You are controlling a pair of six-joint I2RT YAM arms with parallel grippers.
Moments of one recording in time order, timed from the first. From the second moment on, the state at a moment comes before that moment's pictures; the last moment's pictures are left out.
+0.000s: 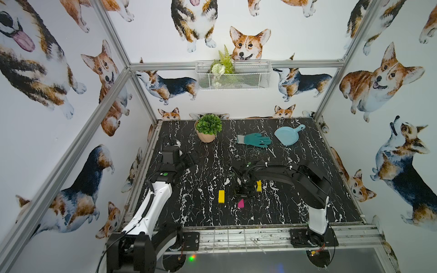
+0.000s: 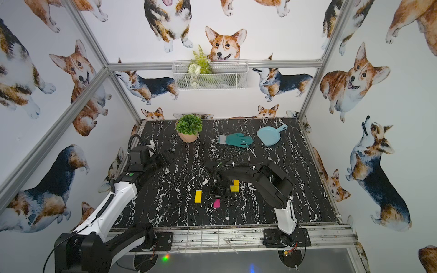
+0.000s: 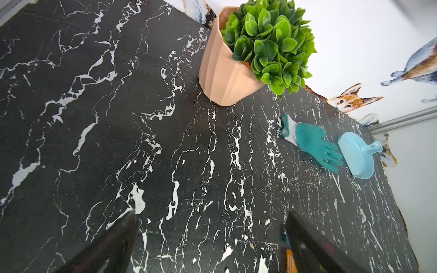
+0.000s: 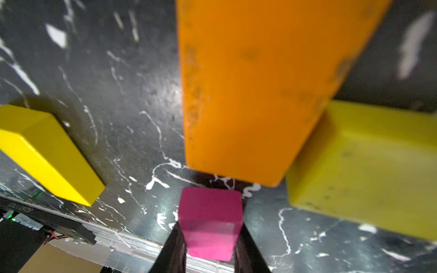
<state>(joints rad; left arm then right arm) -0.09 1.08 0.72 -0.26 0.13 -0.50 0.97 1.94 1.28 -0.88 -0.33 0.87</state>
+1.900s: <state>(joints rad) -0.04 1.13 0.78 -0.25 0.13 -0.49 1.09 1.89 1.52 -0.97 -0.08 0.86</state>
